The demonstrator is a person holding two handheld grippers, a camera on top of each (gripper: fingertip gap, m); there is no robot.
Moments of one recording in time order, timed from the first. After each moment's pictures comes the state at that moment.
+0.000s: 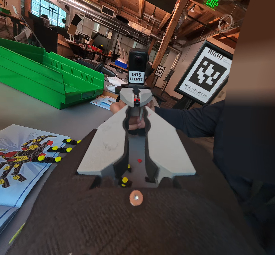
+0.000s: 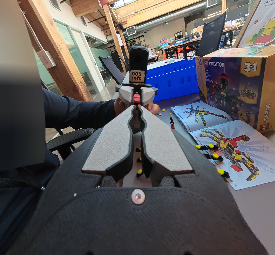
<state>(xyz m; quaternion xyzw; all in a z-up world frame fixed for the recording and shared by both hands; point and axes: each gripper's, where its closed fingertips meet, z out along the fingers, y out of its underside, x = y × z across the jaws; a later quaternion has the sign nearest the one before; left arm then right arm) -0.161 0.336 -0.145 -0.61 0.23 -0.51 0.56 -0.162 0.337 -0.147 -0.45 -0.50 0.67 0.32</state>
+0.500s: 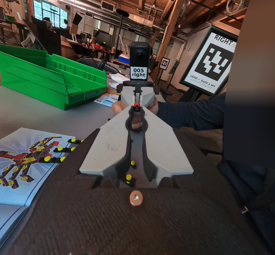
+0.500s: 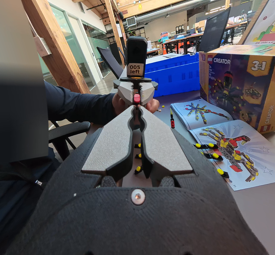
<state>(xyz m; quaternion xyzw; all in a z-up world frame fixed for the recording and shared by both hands) -0.157 0.334 -0.150 -0.62 0.26 -0.47 0.57 -0.165 0.330 -0.155 -0.45 -0.53 0.65 0.32</state>
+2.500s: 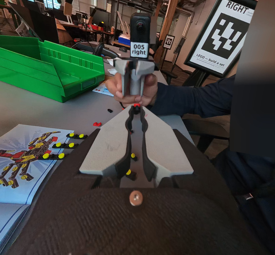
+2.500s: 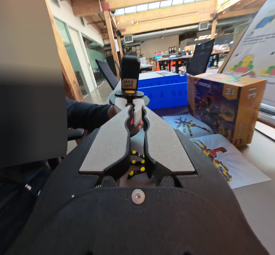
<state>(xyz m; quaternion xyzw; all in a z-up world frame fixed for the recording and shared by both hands) -0.143 0.329 -0.164 -0.65 0.31 -0.44 0.55 -0.148 0.347 -0.126 -0.41 -0.51 0.65 0.38</state>
